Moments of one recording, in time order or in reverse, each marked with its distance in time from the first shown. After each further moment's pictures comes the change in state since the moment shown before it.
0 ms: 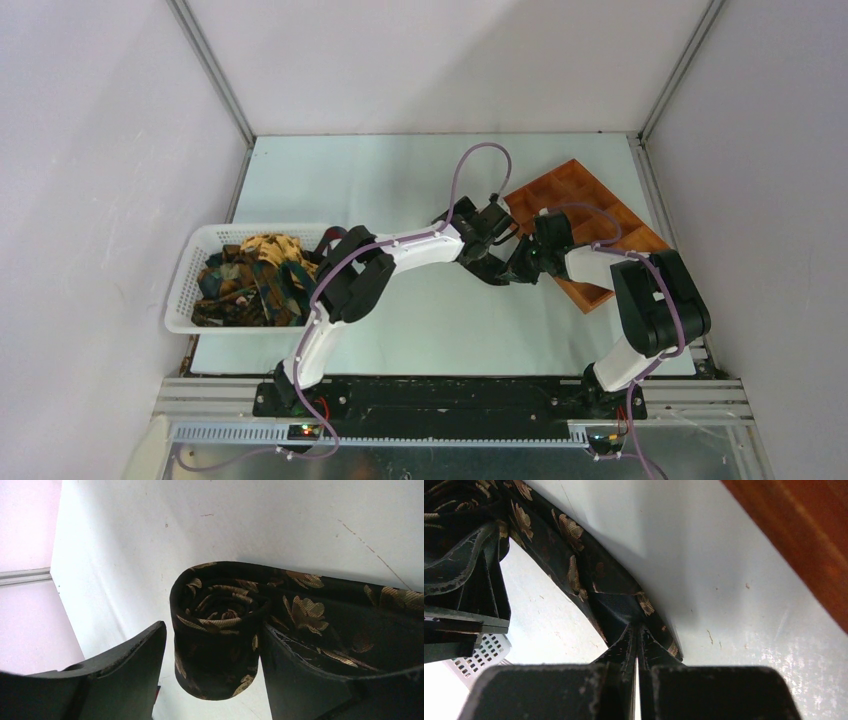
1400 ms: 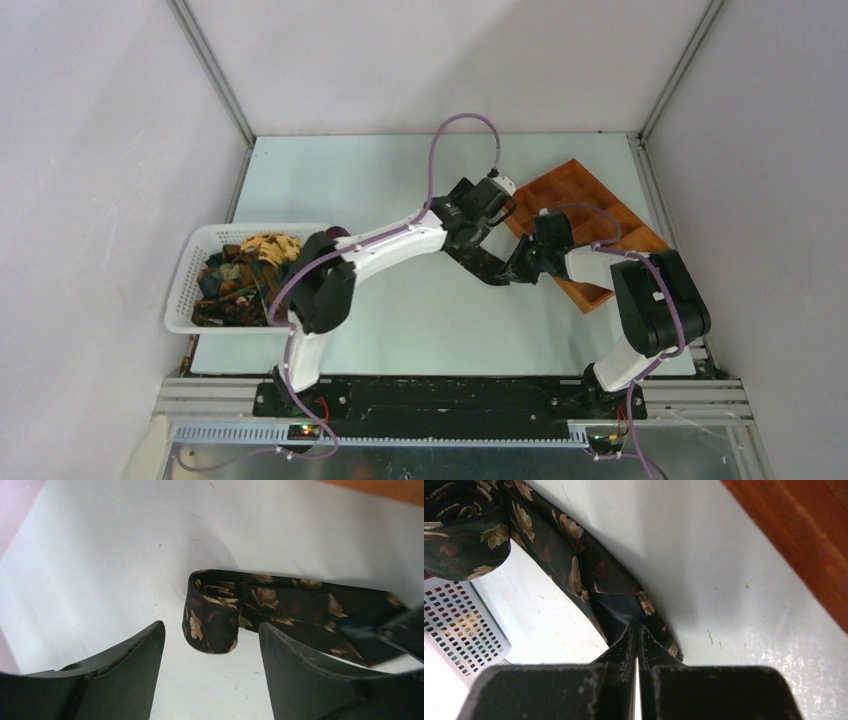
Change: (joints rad) left arm -0.004 -0.155 0.049 -0.092 0.183 -0.113; right arm 0.000 0.000 0.000 0.000 0.000 0.000
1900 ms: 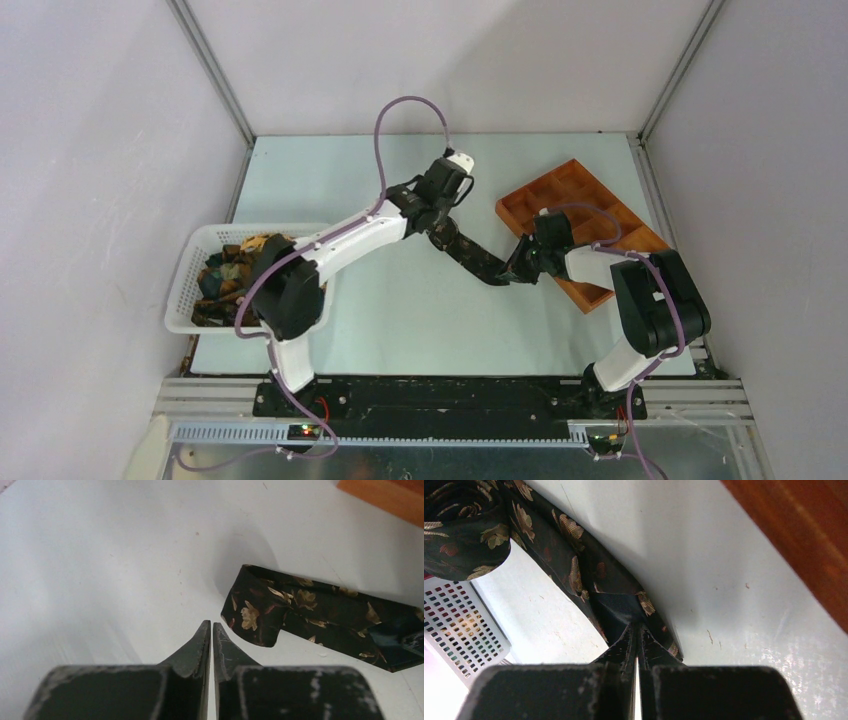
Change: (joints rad) left arm 0.152 -0.243 -0.180 0.086 0.137 -0.098; right arm 0.000 0.000 0.000 0.000 0.000 0.000
